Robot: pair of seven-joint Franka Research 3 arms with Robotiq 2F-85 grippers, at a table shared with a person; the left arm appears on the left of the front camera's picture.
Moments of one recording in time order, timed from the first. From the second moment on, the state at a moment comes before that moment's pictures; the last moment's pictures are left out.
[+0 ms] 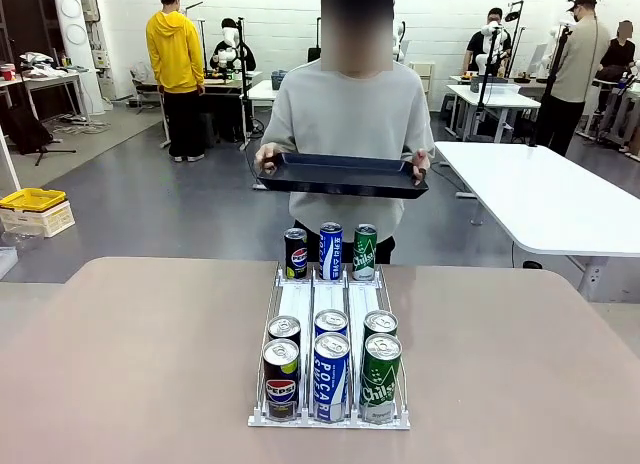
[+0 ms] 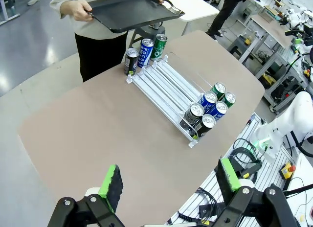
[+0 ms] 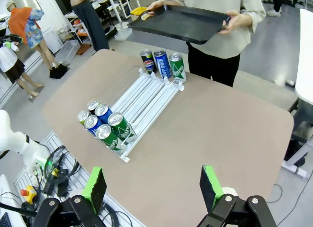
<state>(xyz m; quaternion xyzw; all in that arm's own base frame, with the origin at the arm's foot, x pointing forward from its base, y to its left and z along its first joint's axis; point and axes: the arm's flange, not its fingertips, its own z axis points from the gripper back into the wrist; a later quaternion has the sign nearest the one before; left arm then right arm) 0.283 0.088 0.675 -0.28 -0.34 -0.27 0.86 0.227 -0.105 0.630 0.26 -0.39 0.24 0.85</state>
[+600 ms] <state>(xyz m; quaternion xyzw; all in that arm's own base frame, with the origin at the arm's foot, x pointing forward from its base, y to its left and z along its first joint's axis) 0.283 0.088 0.676 -0.28 -0.34 -0.27 0.86 0.227 -0.105 0.630 0.26 -0.39 0.24 0.85</state>
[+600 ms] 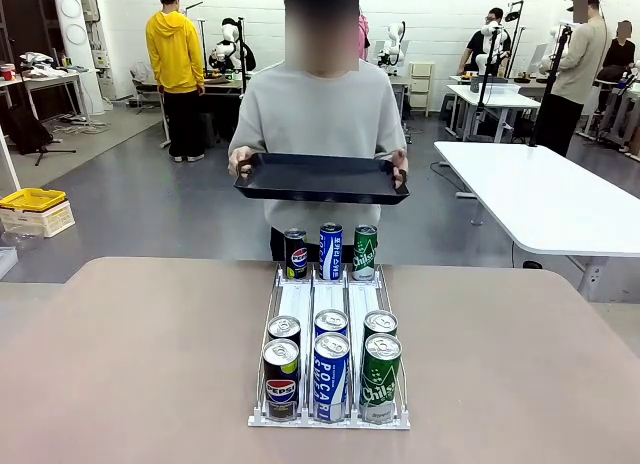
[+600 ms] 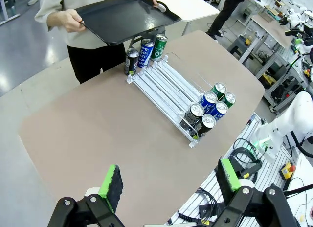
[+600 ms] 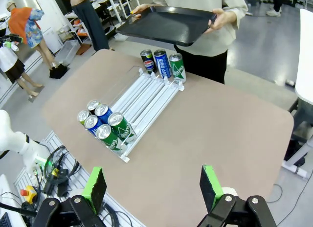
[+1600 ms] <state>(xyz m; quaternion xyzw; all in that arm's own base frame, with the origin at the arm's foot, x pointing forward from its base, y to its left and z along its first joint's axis) 0.283 0.088 0.676 -0.28 -0.34 -0.27 0.86 0.227 -0.105 0.630 0.26 -0.39 0.24 0.85</state>
